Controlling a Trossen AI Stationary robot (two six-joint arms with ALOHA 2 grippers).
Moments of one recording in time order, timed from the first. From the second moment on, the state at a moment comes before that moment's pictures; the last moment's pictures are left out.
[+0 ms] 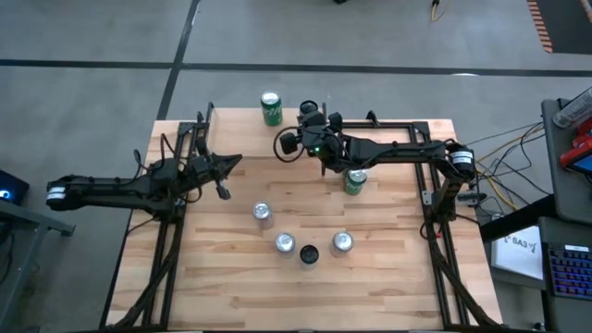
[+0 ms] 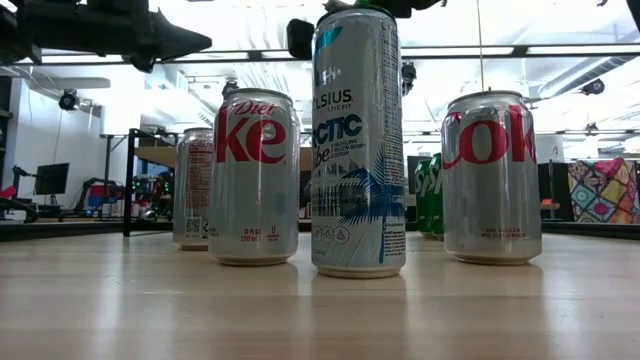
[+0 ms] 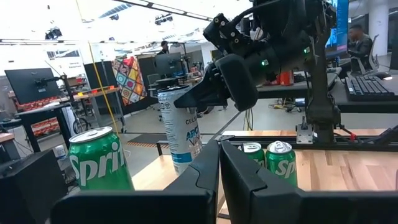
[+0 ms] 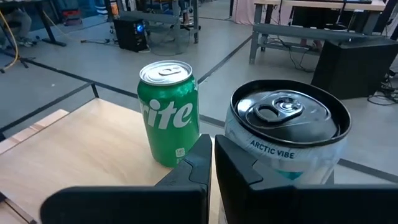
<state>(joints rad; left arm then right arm) 0.10 0.58 0.31 0.43 -0.33 0.22 -0.17 1.79 1.51 -0.09 0.84 0.36</state>
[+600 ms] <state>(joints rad) 0.10 0.58 0.31 0.43 -0.33 0.22 -0.14 1.77 1.57 -0.07 0.67 0.46</state>
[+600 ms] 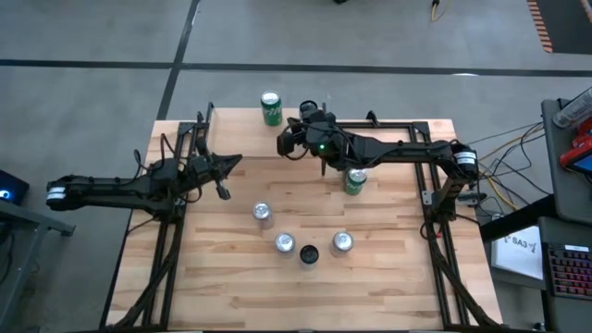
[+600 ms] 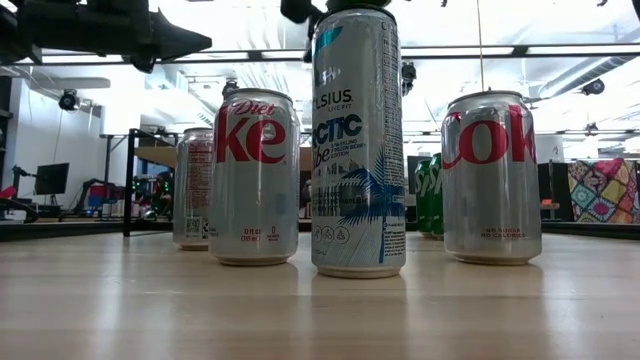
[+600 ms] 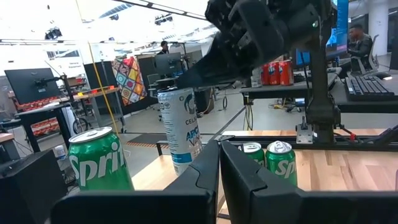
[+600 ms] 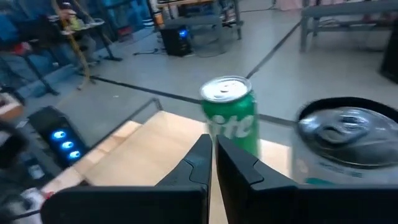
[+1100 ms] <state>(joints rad) 0.10 0.58 0.31 0.43 -0.33 0.22 -0.14 1.82 1.58 -0.14 0.87 0.44</state>
